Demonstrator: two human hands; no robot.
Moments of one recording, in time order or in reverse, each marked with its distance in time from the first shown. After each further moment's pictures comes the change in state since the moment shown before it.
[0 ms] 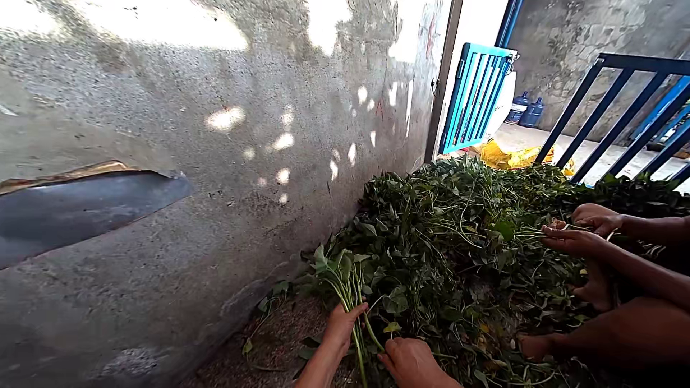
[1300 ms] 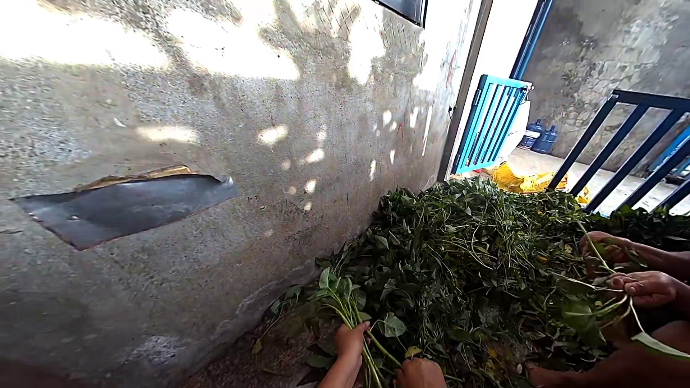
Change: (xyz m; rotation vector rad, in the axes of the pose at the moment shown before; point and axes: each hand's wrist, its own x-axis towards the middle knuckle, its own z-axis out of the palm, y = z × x) left_hand 0.000 -0.025 0.002 0.019 0.352 -0.118; right_hand 0.005 -0.003 0.016 -0.154 -0.152 0.293
